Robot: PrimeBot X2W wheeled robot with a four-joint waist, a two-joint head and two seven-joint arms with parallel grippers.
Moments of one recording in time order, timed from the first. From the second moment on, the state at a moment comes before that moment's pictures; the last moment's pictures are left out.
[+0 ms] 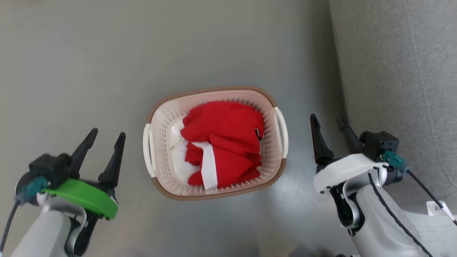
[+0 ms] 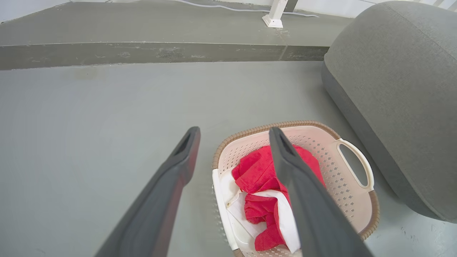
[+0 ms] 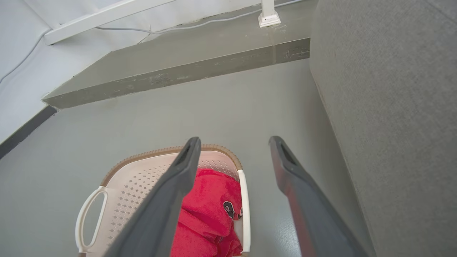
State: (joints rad) left arm -0.23 0.37 -0.39 0.22 -0.61 -0.12 -0.25; right arm -0.23 -0.05 0.30 0.34 0.34 -0.06 -0.25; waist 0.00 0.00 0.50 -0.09
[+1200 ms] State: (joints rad) left arm -0.63 0.43 -0.70 0.51 -0.86 -0.13 -0.10; right arm -0.55 -0.06 0.47 0.61 0.54 -0.11 -0.25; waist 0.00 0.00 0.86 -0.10
